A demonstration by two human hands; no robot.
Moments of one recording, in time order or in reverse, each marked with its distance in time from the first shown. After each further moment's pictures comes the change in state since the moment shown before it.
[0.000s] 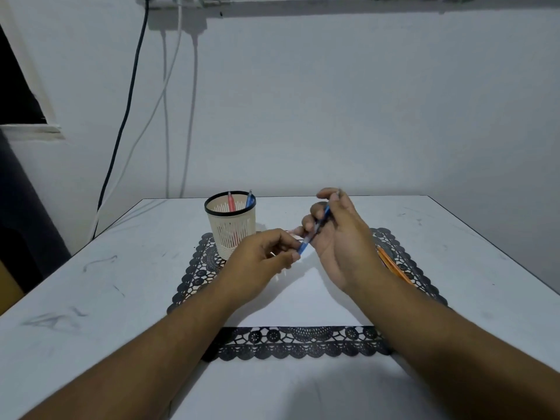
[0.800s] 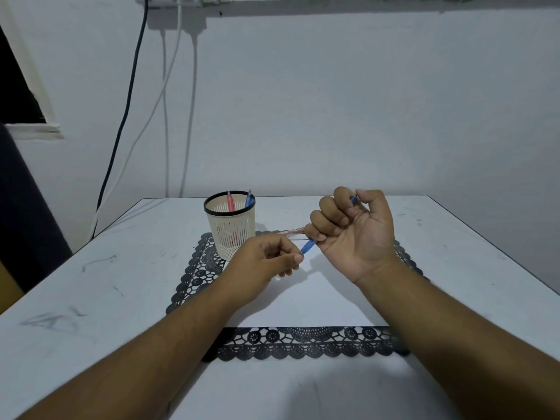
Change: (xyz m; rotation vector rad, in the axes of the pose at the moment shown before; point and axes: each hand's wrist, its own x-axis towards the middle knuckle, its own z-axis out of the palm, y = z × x) left_hand -0.002 0.005 0.005 -0.121 -0.035 -0.082; right_hand 0.004 -0.020 -0.011 0.282 -0.184 0.103
